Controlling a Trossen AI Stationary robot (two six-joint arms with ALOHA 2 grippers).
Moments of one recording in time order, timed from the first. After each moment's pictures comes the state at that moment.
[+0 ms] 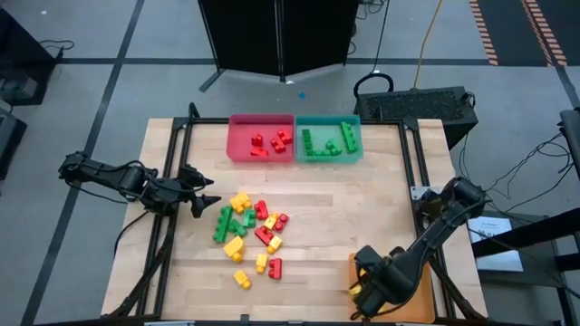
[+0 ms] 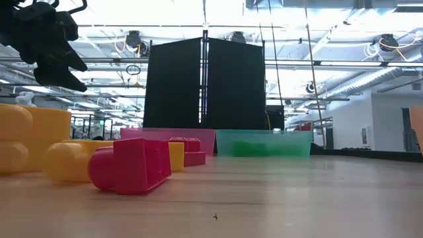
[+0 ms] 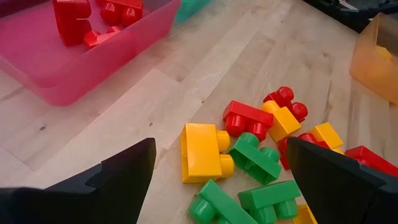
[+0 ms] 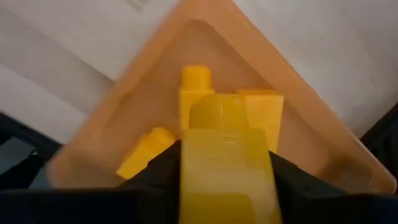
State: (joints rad) left arm -0.29 0.40 0.43 -0.72 -0.45 -0.73; right arm 0.79 1.83 1.53 -1.35 -0.03 1.75
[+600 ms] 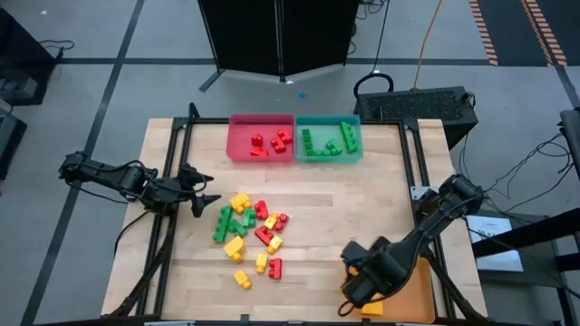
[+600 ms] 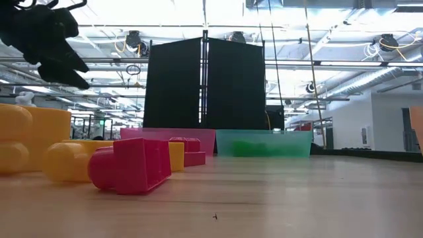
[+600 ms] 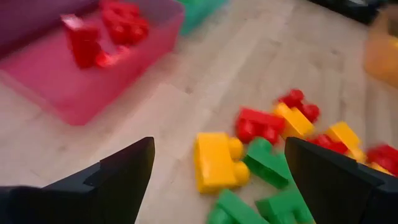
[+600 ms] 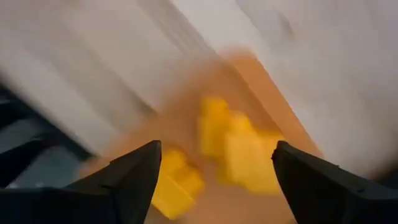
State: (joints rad) left arm -0.29 0.40 0.43 -0.71 -0.50 -0.62; right arm 0.71 1.82 1.62 -1.33 0.07 1.46
